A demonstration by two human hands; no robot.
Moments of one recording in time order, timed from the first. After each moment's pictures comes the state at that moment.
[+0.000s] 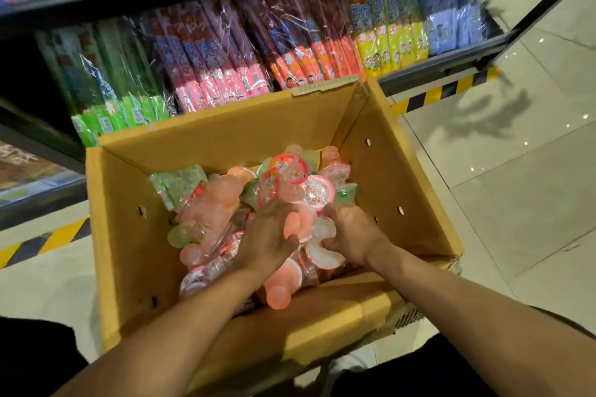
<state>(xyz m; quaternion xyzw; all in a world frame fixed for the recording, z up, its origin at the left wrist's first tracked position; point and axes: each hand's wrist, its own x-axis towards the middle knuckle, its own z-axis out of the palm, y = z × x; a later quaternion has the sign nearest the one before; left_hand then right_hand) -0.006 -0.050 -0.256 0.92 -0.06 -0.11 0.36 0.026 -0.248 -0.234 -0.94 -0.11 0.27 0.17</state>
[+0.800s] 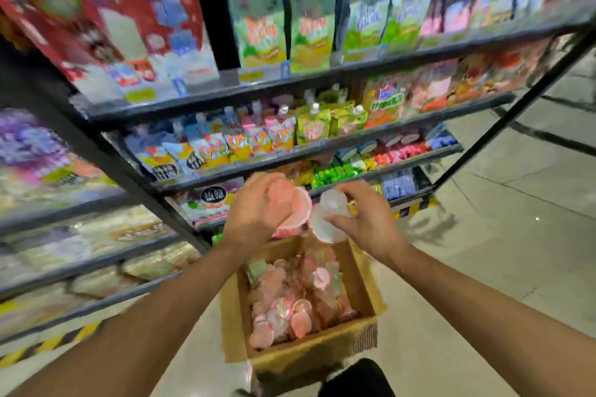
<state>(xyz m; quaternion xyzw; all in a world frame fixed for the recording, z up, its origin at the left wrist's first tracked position) 0.049 0.042 0.416 0.88 -0.01 0.07 0.46 0.067 -0.193 0.426 -0.90 -0.15 0.02 0.40</state>
